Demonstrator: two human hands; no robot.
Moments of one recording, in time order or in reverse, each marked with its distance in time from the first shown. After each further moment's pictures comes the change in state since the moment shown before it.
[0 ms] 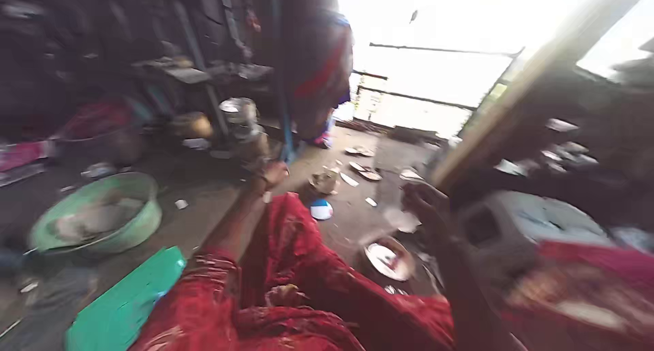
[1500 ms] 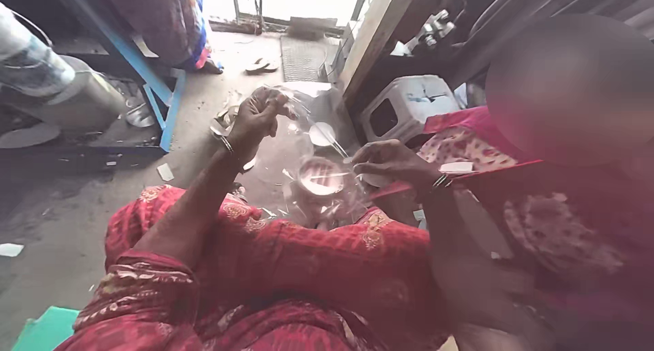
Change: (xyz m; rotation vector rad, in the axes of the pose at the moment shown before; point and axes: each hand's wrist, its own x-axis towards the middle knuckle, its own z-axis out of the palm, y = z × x) left_hand 0.114 0.155 0.105 -1.251 -0.084 0.392; right_hand -0.023 0.043 -0.084 -0.138 -0.392 0.221
